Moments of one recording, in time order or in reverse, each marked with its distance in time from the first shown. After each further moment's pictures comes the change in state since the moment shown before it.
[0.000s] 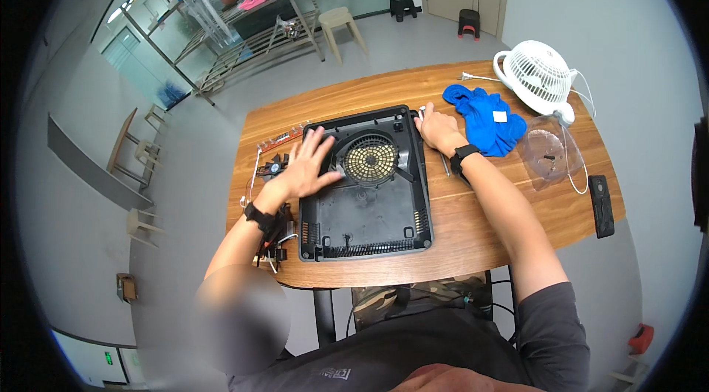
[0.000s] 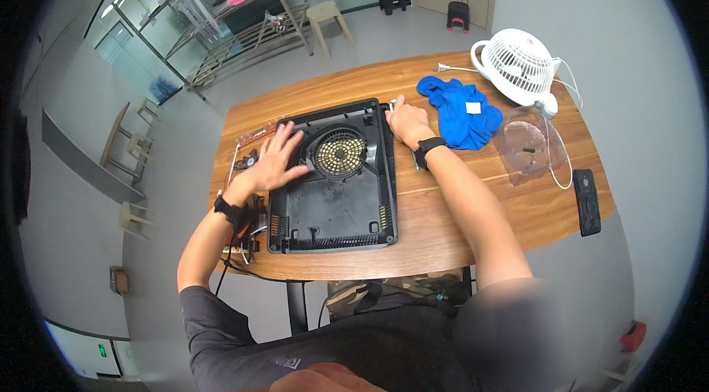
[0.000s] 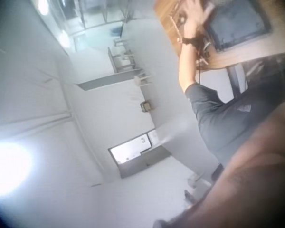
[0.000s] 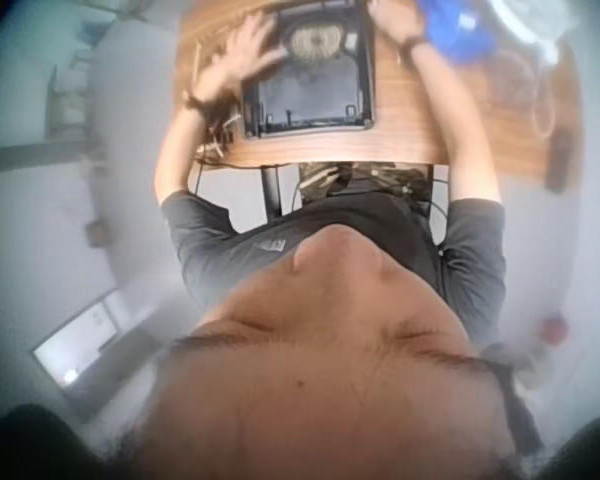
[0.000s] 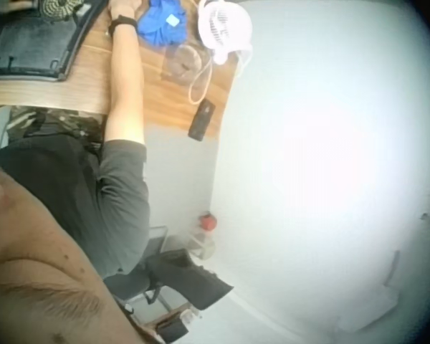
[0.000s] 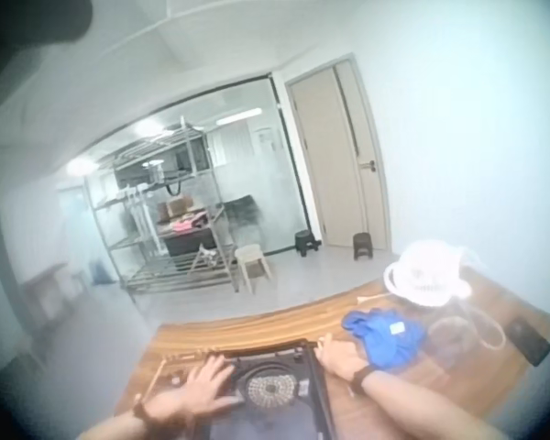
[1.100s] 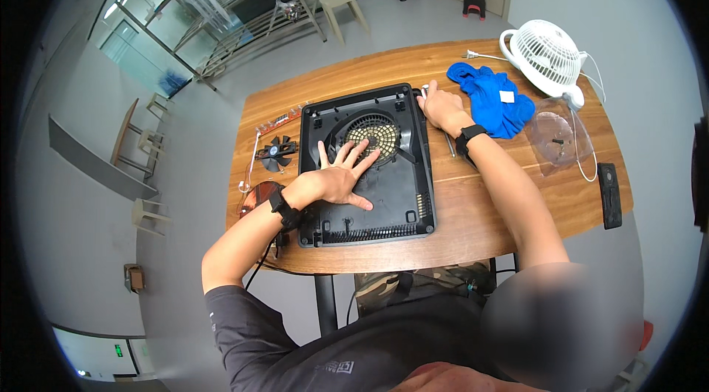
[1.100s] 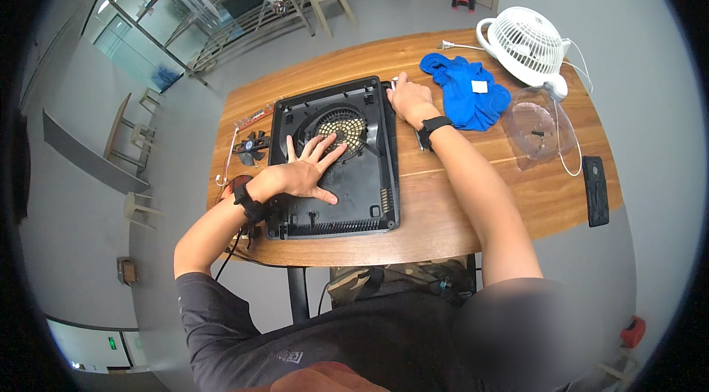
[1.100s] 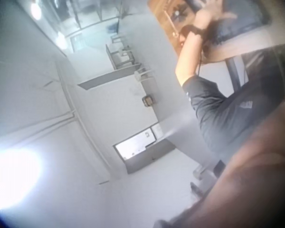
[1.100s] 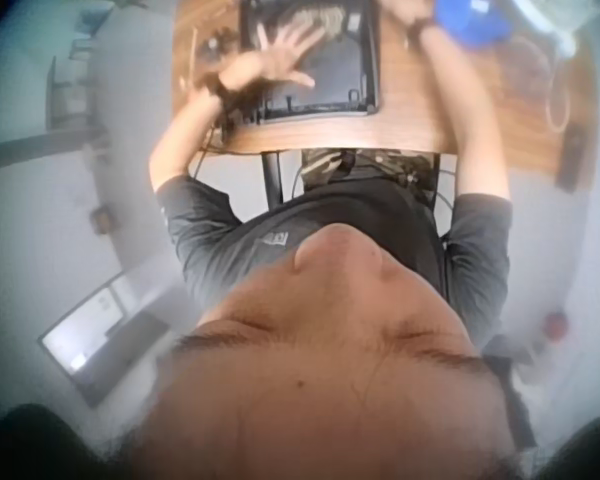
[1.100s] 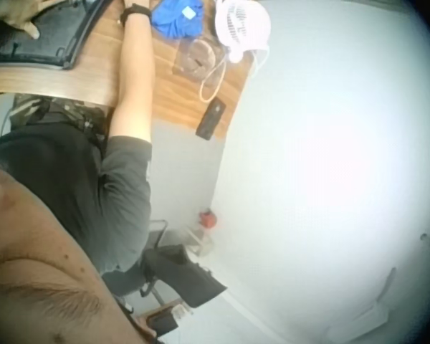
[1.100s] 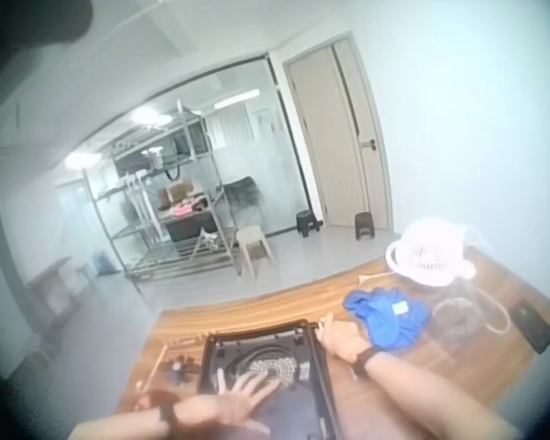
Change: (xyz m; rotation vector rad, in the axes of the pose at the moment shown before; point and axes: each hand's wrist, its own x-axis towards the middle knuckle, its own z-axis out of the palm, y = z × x) left_hand 0.014 0.092 0.005 0.164 -0.565 0.062; right_hand 0.000 0.001 -0.007 -0.005 -0.058 0.024
